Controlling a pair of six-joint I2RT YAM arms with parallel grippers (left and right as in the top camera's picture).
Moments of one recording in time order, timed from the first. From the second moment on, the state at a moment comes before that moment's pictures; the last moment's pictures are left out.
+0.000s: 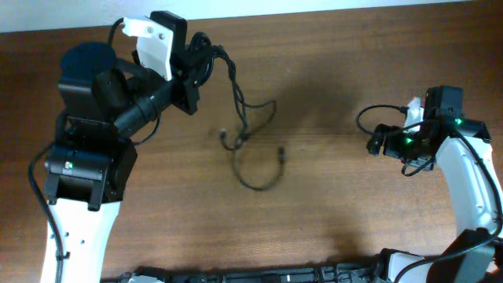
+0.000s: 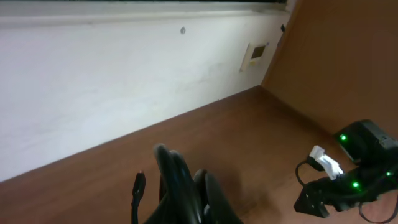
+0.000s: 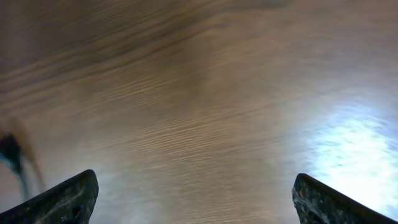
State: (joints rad) left arm -0.23 1.25 1.52 -0.54 0.49 -0.05; right arm -0.28 1.43 0.99 -0.92 -0.21 0.06
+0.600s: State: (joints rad) left arm -0.36 1.34 1.52 -0.74 0.92 0.19; right arm -0.28 0.93 0.99 -0.81 -1.12 -0.35
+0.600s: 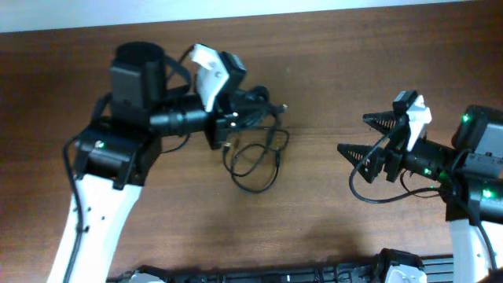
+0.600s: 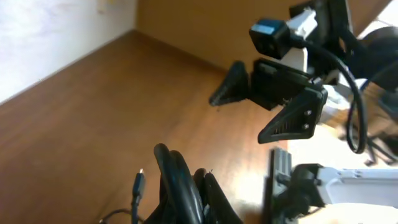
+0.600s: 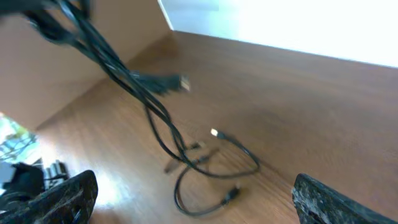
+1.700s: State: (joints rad) left arm -0.73 1.46 1.52 -0.48 0.74 0.14; right arm -0.28 0.92 0.99 -0.75 -1.29 -0.37
